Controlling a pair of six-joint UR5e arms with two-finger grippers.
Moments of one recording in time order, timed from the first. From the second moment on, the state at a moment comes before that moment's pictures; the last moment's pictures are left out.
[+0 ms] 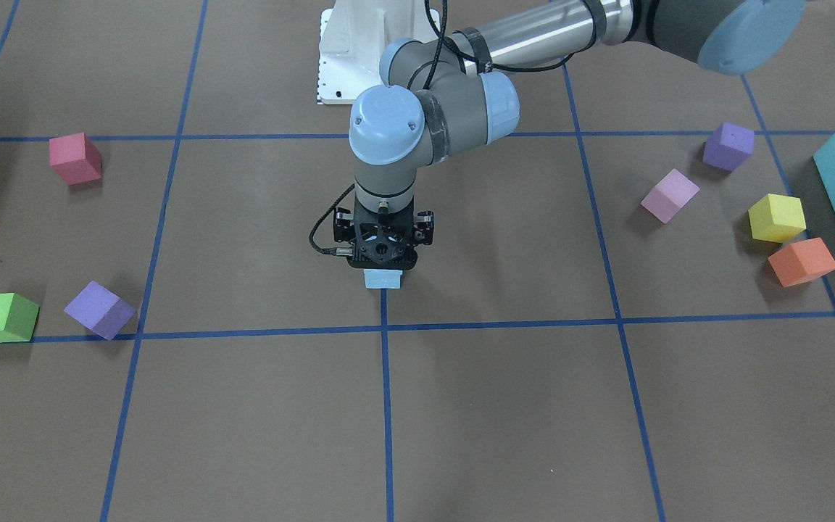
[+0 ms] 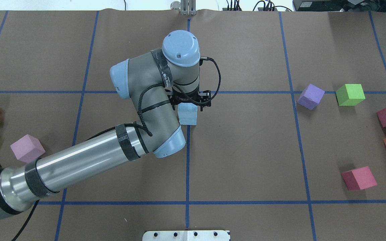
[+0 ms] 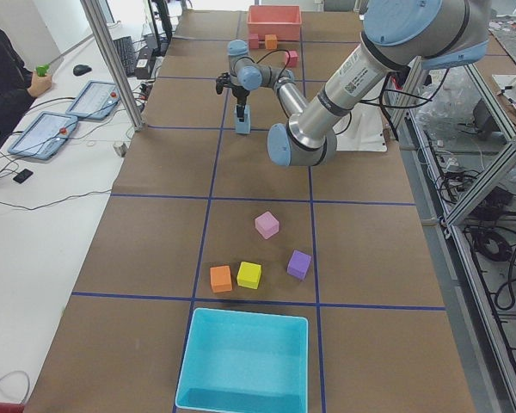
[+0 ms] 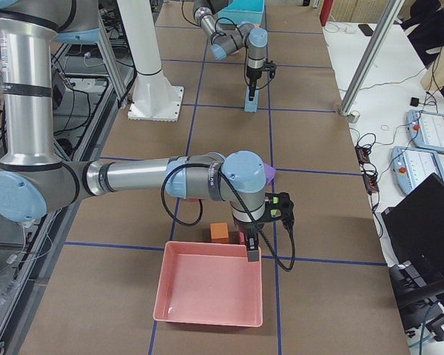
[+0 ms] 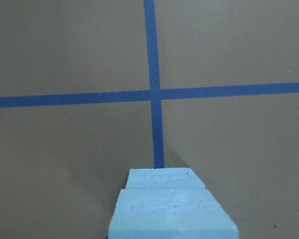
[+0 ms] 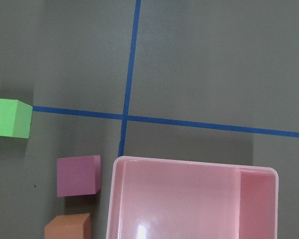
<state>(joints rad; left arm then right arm) -0.58 -2.57 -1.30 -1.60 -1.99 -1.10 1.75 -1.61 1.77 -1.69 2.29 -0.20</state>
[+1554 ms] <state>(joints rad) -1.40 -1.81 -1.74 -1.44 -2.34 0.05 1.74 -1.58 1.74 -1.68 2.30 -0.16</state>
